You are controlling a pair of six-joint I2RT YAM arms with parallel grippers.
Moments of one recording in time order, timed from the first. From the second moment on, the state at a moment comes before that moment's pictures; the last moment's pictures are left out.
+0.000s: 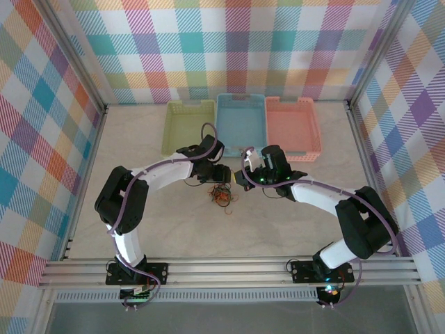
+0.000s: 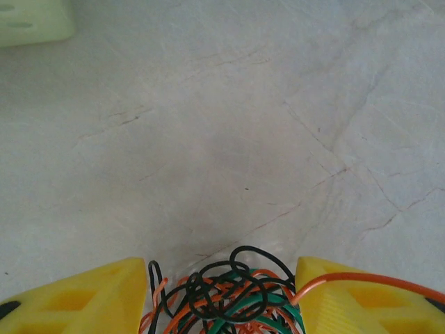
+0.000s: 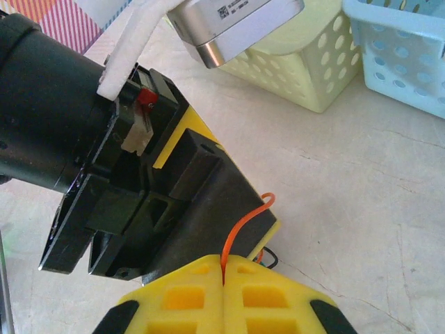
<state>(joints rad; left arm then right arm) -0.63 1.82 1.27 -0.56 0.11 -0.52 0.57 1.50 0.78 0.12 -0.50 0.21</state>
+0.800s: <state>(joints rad) -0.63 1.80 1.15 -0.39 0.21 -0.72 0.56 1.51 0.77 0.13 -0.53 0.21</state>
